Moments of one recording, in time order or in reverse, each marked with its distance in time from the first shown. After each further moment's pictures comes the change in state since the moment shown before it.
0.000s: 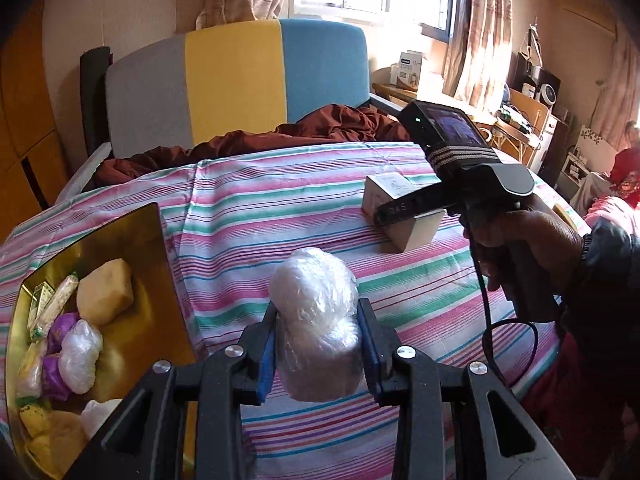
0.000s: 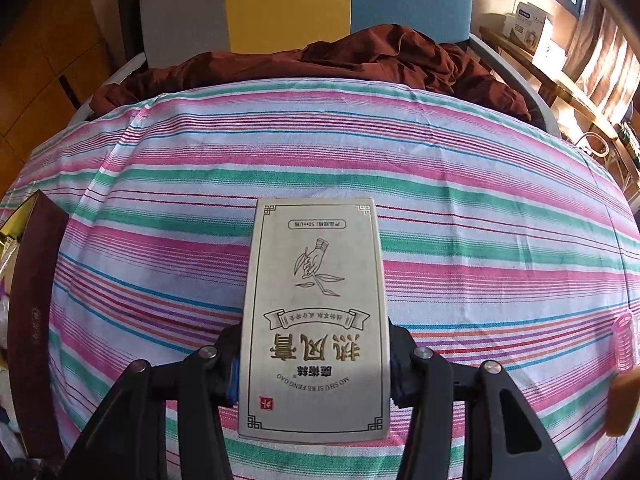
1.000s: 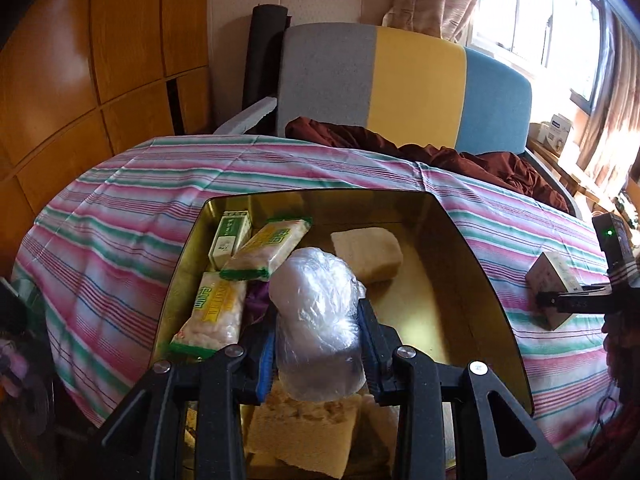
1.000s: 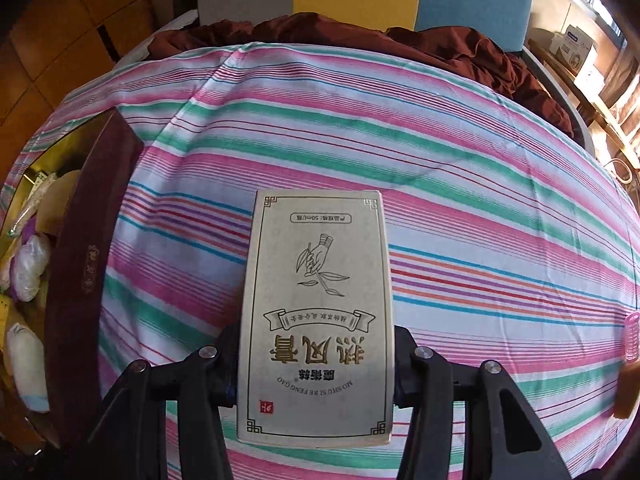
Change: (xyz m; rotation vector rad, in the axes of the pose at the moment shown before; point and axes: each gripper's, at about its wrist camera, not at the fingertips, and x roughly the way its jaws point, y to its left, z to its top) left arm -0.061 0.197 -0.048 -0.369 -0.021 0.348; right arm -0.017 0.112 -0.032 -0.114 0.074 0.071
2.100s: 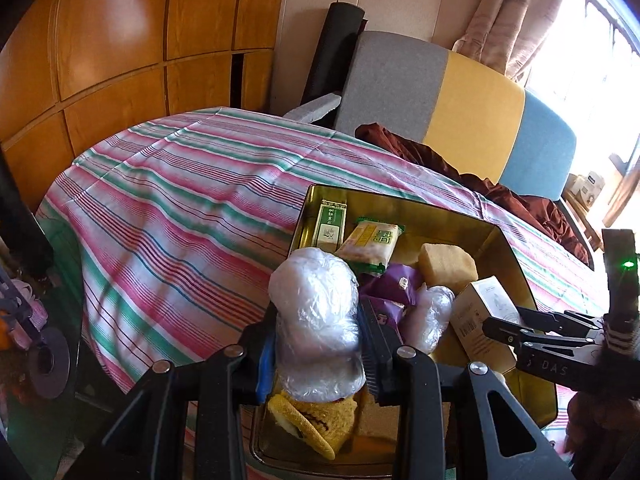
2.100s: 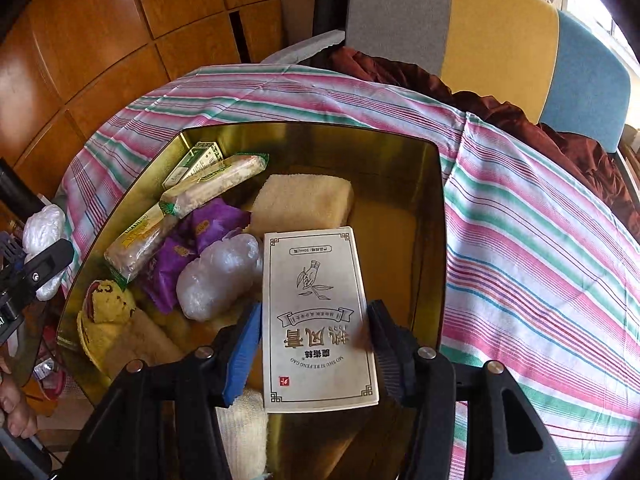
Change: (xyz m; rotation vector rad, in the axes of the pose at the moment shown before) left arm -0.017 0.084 -0.012 -0.191 0.000 0.057; right arm -0.024 0.185 -0.002 -0.246 -0.134 0.183
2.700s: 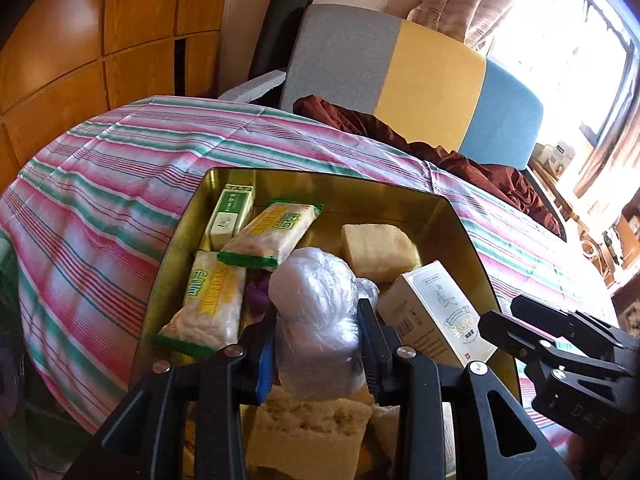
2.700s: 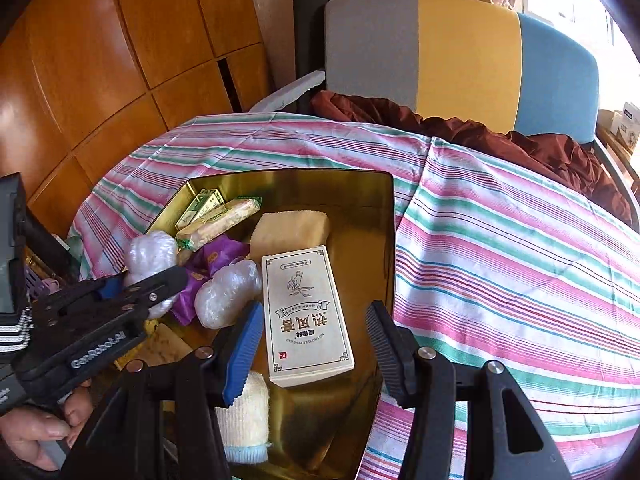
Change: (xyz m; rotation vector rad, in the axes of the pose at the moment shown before) left arm 0.042 -0.073 0.008 0.088 0.091 -0.118; right arm -0.048 -0.017 -0.014 0.088 -0.142 0.012
